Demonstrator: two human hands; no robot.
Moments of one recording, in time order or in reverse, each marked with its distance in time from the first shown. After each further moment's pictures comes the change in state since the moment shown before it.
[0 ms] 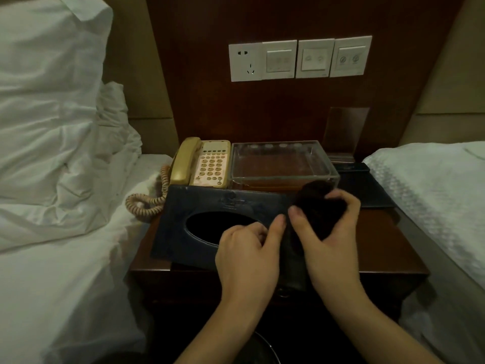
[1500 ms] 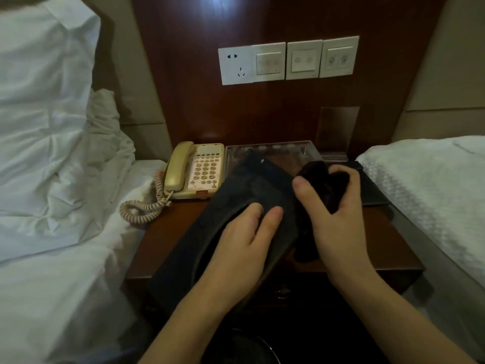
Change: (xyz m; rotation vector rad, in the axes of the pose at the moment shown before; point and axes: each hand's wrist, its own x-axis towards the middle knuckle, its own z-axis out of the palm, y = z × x) left_hand 0.017 0.007 -0.027 -0.247 -0.311 0.211; right_hand 0.028 -0.018 -0.005 0.039 0.023 0.032
